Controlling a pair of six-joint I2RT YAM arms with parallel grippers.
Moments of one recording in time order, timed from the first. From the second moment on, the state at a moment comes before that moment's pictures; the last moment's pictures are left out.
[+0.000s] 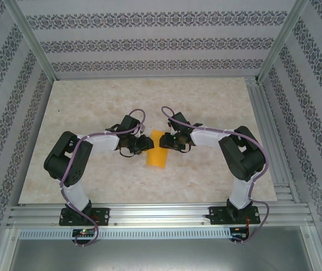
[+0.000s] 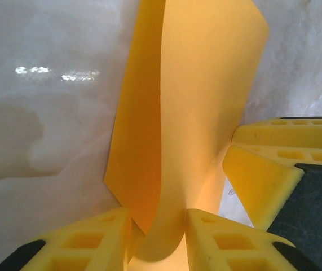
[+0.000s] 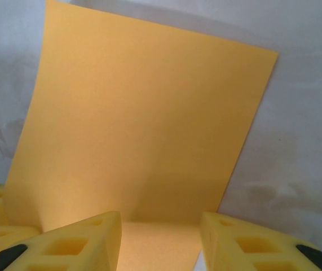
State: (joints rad) left arm -0.50 1.77 0.92 -0.16 0.51 -0.81; right arm 0.59 1.85 1.05 -0.28 -0.27 0.62
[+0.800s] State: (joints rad) left arm -0.50 1.73 0.92 -0.17 0.49 -0.81; right arm 0.59 1.81 1.02 -0.26 -0.25 0.59
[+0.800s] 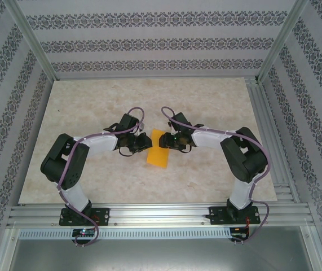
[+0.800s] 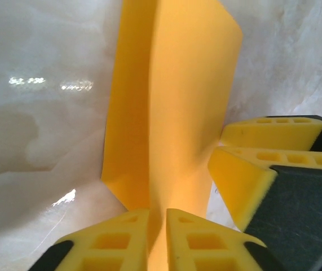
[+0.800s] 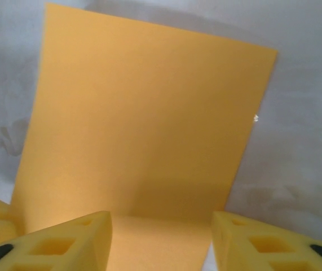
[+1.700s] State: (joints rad) left arm -0.52 1.73 0.92 -0.18 0.48 -0.82; right arm 1.20 1.52 0.76 -0.19 0.34 0.18
